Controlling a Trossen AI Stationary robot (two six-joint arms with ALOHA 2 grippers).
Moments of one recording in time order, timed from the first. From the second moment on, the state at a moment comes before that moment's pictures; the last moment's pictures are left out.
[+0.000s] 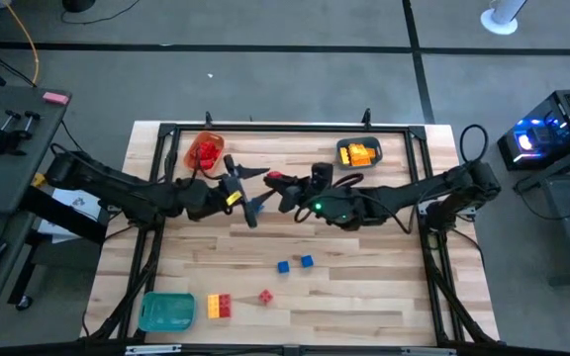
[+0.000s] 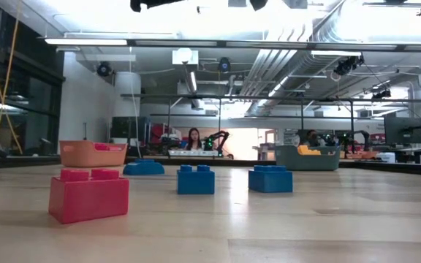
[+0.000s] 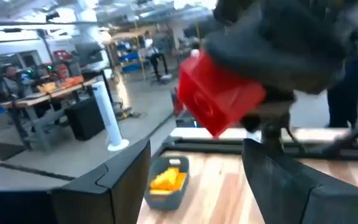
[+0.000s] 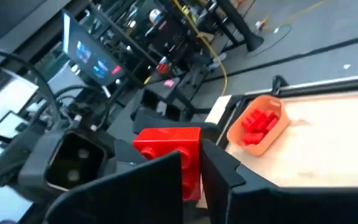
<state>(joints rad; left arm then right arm) -0.21 1.23 0.78 0.51 -0.62 0.21 0.24 1.64 1.41 0.06 0.83 0.94</state>
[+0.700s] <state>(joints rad) -0.19 1.23 0.78 0.68 -0.59 0.23 0.20 1.64 1.41 0.13 0.79 0.91</state>
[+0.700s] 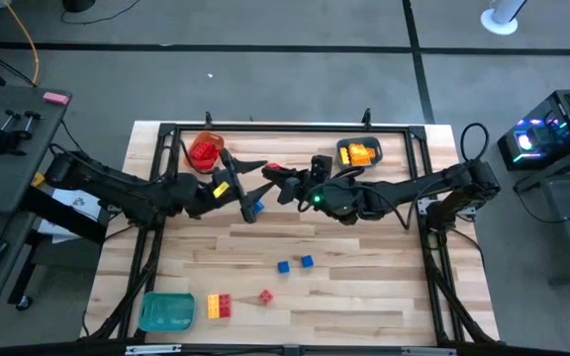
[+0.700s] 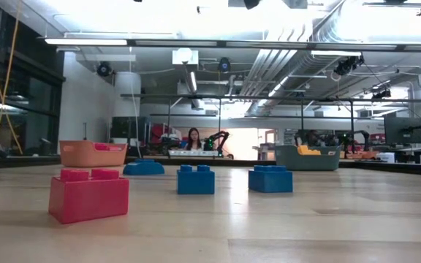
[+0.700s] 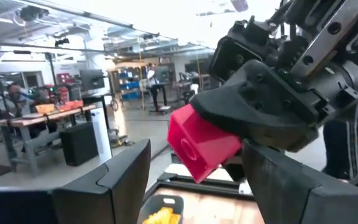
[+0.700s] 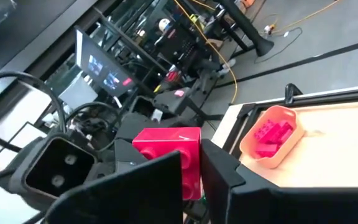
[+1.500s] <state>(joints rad) -0.16 1.28 0.78 0.81 -0.59 0.24 0.20 1.64 1.41 0.16 0.75 0.92</state>
